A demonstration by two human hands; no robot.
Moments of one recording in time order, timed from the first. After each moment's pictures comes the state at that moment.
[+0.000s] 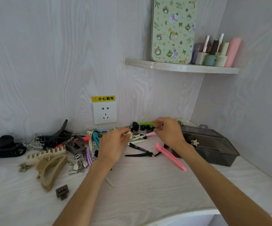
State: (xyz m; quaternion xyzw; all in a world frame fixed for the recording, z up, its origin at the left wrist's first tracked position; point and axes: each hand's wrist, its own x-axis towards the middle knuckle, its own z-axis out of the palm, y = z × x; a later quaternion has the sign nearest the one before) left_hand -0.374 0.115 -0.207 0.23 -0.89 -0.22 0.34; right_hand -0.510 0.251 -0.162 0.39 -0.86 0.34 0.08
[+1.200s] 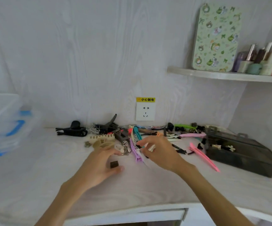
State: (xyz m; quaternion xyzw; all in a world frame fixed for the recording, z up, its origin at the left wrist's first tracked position) left_hand -0.177 0.111 -0.203 0.27 -0.94 -0.15 0.17; right_hand -0.369 0.225 -0.176 0.61 -0.72 0.33 -0.04
